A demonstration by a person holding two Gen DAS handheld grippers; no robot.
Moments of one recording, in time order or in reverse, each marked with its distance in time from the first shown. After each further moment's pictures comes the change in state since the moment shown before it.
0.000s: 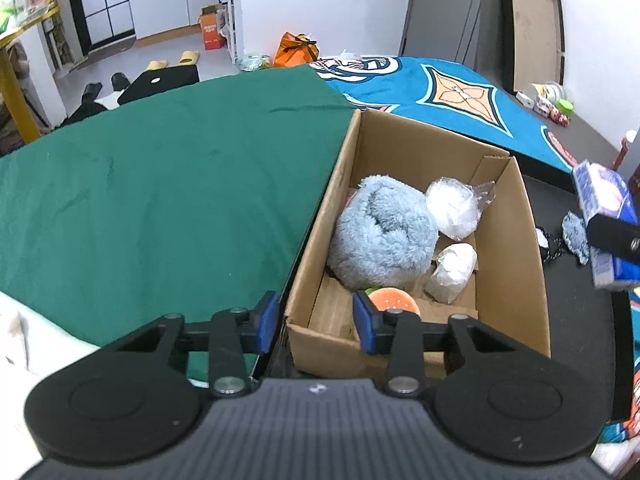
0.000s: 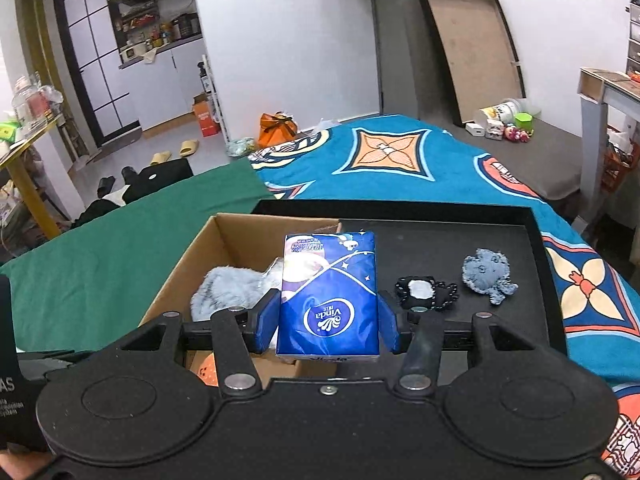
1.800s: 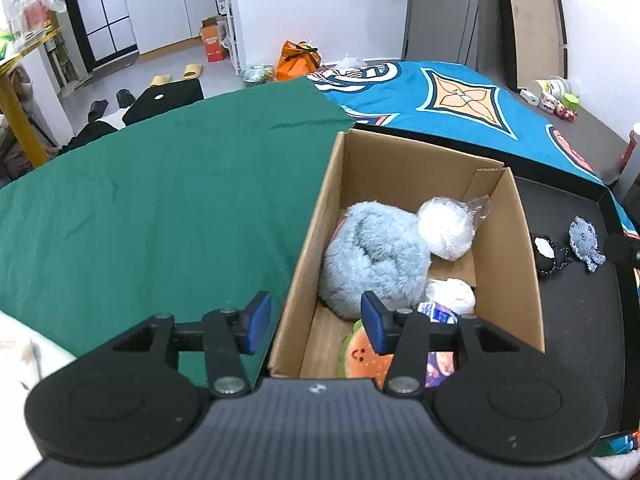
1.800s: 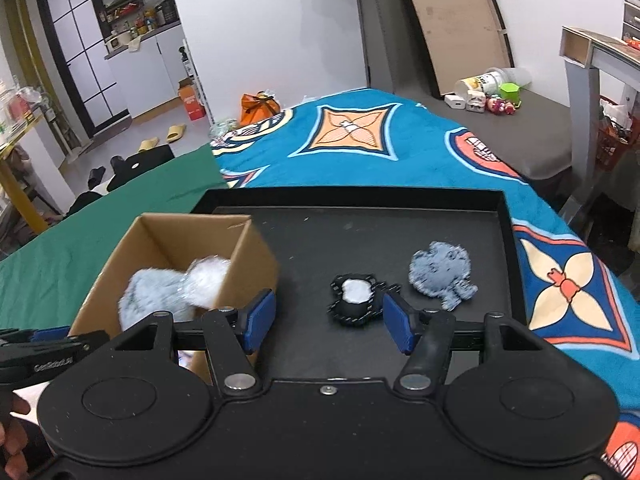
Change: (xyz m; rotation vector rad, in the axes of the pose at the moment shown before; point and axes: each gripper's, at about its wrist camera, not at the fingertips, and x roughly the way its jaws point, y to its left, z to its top) left arm 0.002 -0.024 0.018 0.061 -0.014 0.060; right arm 0.033 -0.078 0.013 0.032 0.079 0.014
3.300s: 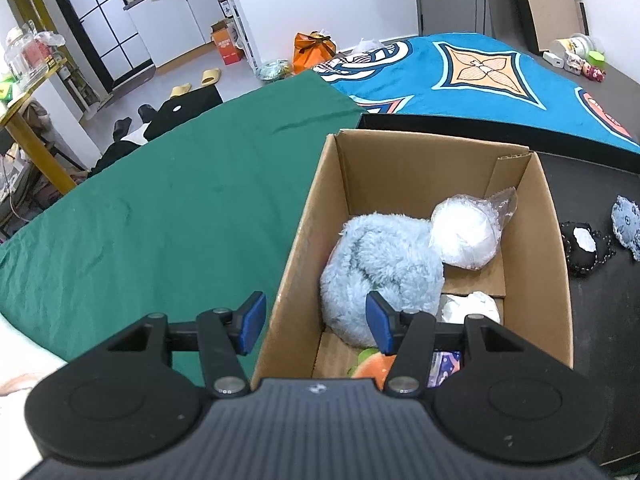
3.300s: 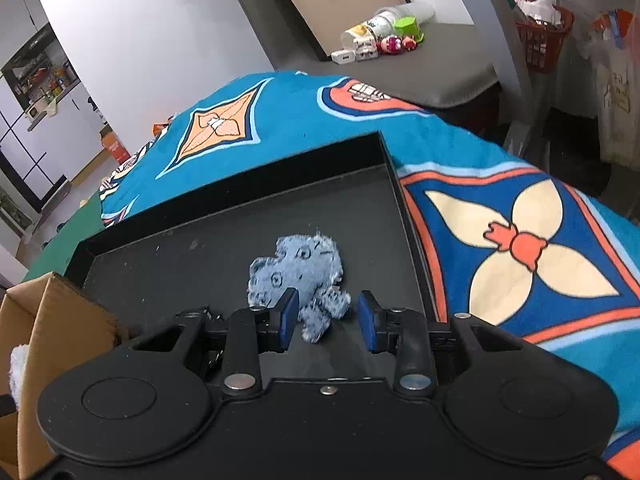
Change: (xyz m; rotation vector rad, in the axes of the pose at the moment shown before) left arm 0.026 -0.035 0.019 0.103 0.041 0.161; right arm 0.088 -0.129 -0.020 0.286 0.001 -0.081
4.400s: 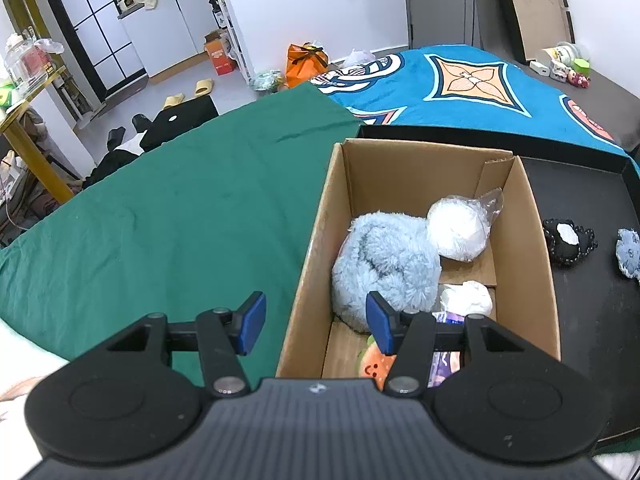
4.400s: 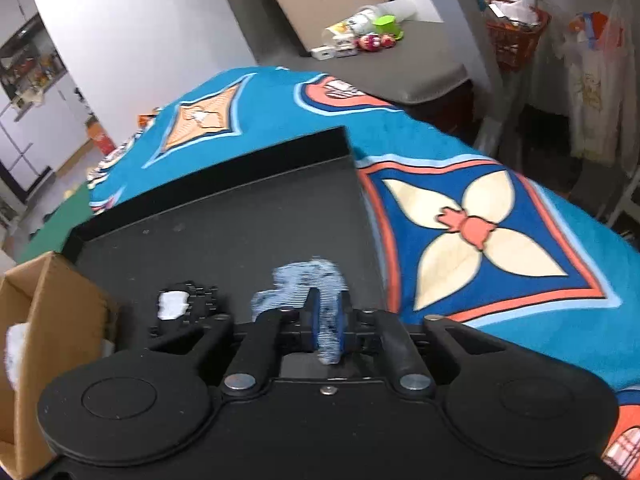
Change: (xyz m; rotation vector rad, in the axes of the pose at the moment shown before) left arm -0.022 0.015 -0.009 0.004 -0.034 -0.036; right arm -0.026 -0.010 -0.006 -0.009 0.028 -0.056
